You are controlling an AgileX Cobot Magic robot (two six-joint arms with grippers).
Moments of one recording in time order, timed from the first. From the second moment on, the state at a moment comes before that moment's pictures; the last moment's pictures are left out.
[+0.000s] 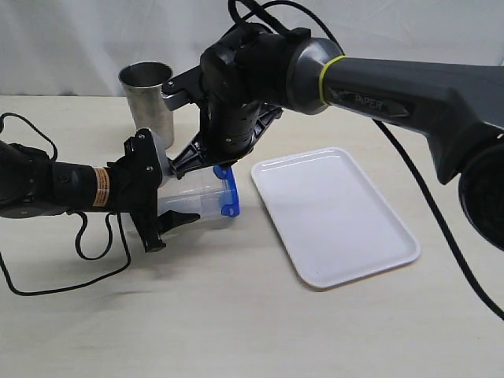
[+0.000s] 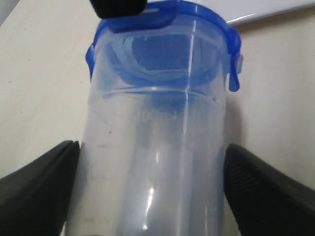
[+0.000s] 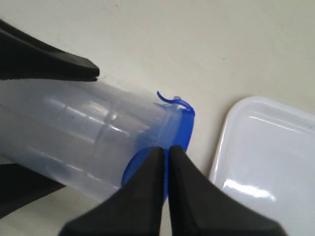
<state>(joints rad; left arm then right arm) -0.25 2.07 -0.89 1.12 -0.65 -0.08 0.70 2.25 -1.85 -0.24 0.94 0.18</state>
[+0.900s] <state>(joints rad) -0.24 2.07 -0.89 1.12 -0.70 -0.11 0.72 2.33 -1.84 -0.12 1.07 0.11</state>
